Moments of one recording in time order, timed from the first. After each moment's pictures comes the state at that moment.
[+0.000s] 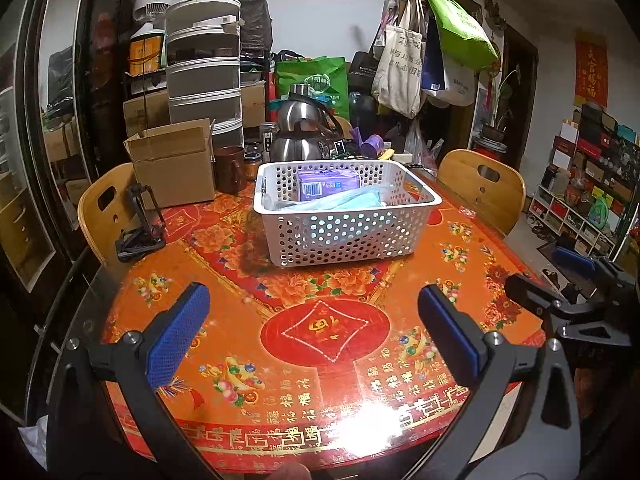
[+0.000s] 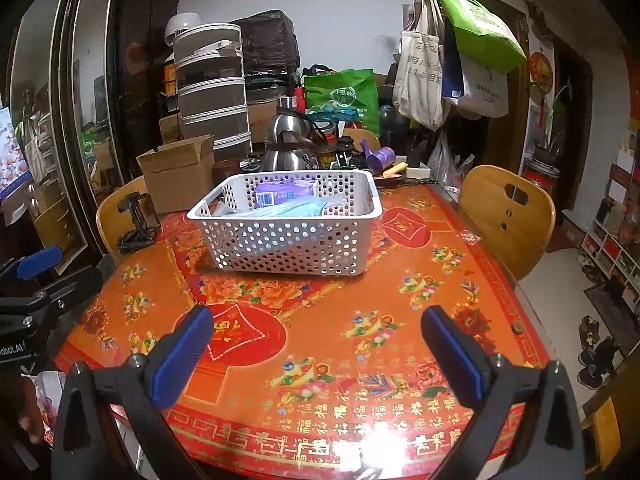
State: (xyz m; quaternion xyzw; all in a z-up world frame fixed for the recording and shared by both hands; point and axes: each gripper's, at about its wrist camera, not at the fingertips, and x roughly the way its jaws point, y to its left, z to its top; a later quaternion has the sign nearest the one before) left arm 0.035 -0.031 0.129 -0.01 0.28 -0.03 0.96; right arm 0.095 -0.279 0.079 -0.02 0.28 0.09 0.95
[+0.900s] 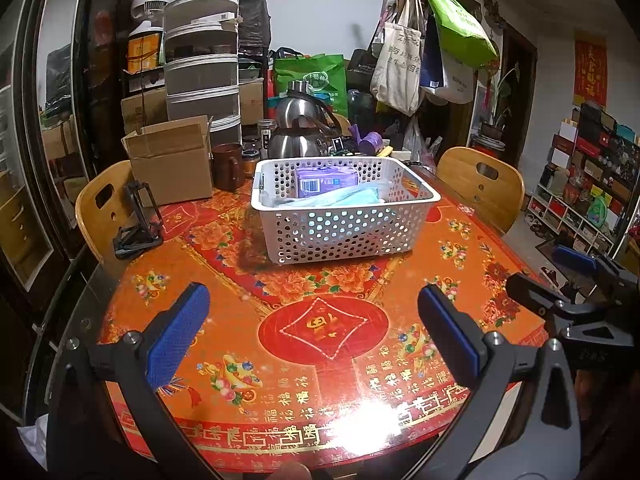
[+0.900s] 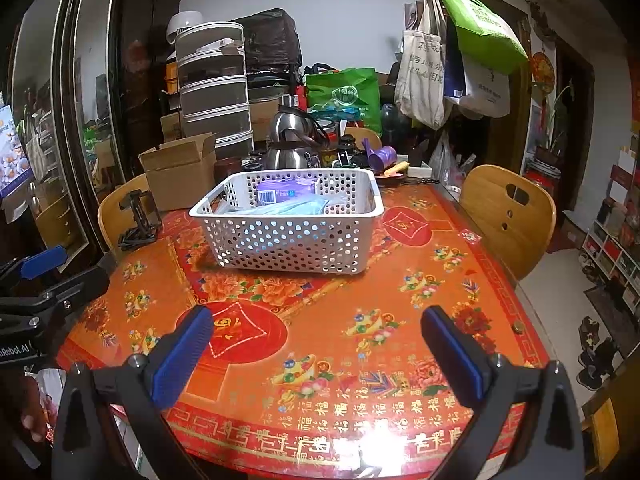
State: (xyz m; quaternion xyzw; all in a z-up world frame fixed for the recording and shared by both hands) left arm 0.035 -0.031 0.122 -0.01 0.28 -0.03 0.96; right arm 0.092 -0.278 0.079 -0.02 0.28 0.10 0.95
